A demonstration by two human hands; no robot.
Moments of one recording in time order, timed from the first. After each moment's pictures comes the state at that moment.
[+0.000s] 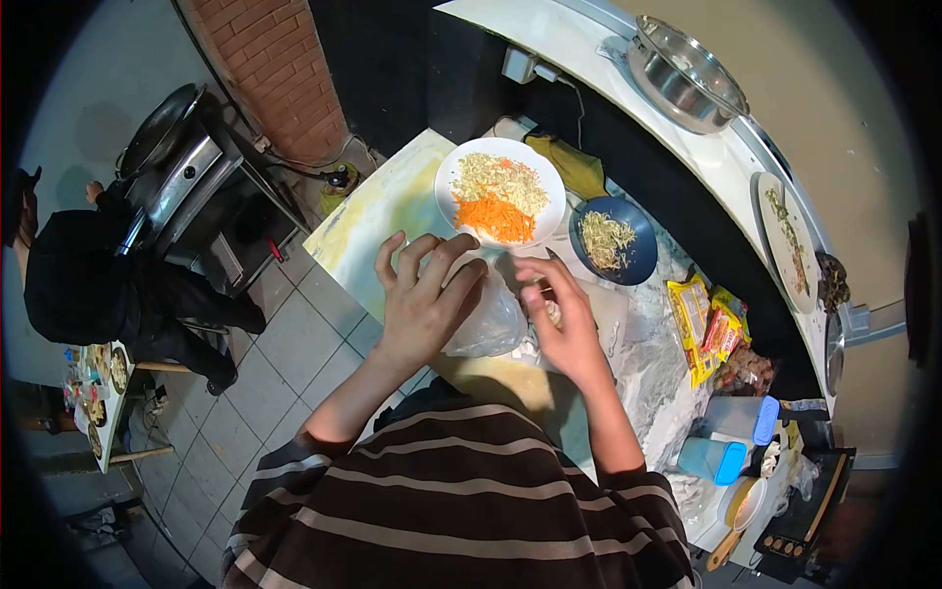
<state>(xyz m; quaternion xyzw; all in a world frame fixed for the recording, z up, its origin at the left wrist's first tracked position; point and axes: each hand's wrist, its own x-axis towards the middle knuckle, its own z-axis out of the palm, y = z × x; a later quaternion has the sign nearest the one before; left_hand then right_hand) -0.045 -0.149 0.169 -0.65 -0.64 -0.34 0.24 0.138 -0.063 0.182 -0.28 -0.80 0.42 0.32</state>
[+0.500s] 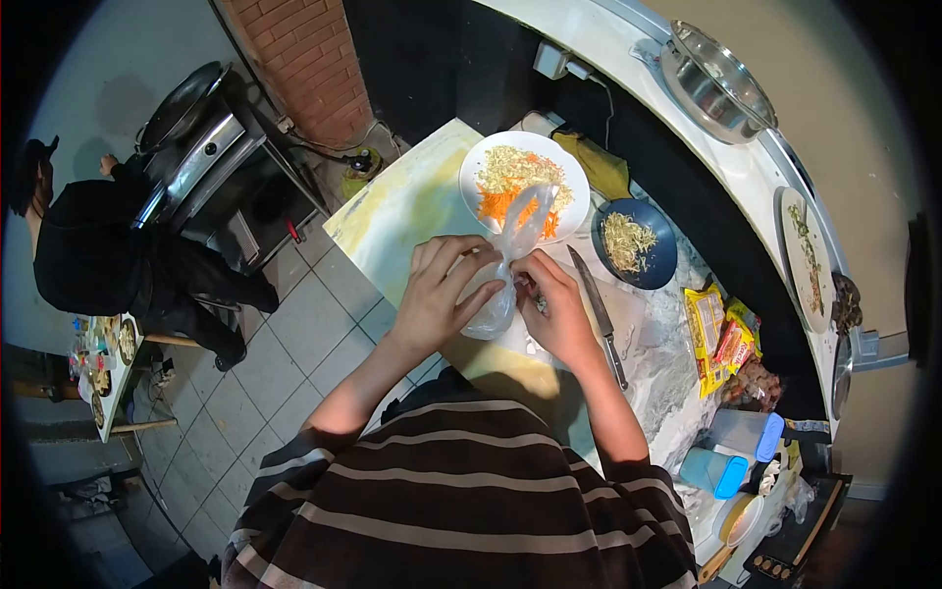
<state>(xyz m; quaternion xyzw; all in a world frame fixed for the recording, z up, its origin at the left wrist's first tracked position) -0.056 -0.154 0.155 -0.66 -0.60 -0.45 0.06 0.111 -0.058 0.163 -0.21 -0.84 0.40 0.29</state>
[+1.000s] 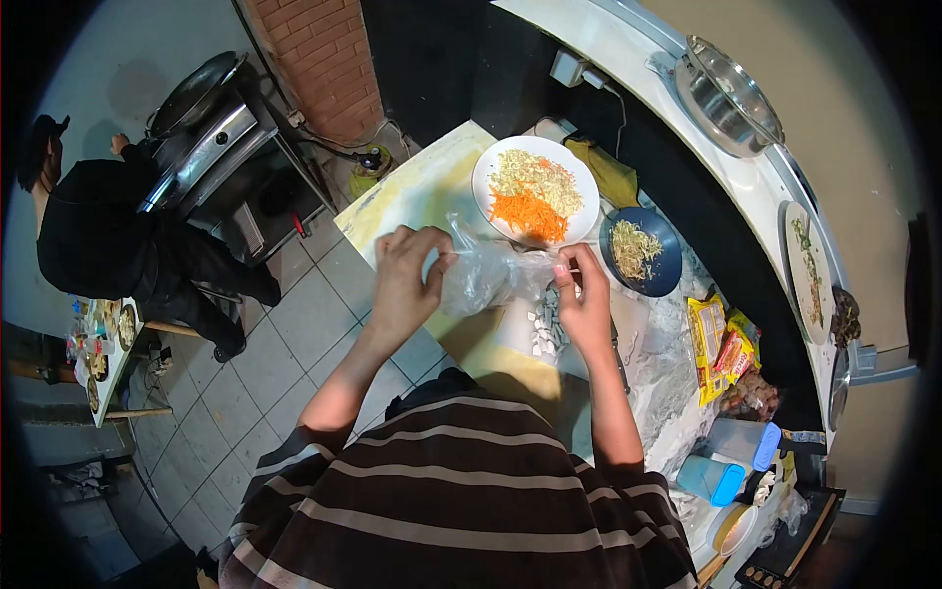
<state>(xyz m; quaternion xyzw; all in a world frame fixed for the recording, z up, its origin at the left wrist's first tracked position) -0.091 -0.174 0.153 -0.57 -0.71 -0.41 0.00 0.119 -0.041 0.141 -0.32 -0.79 0.39 0.34</state>
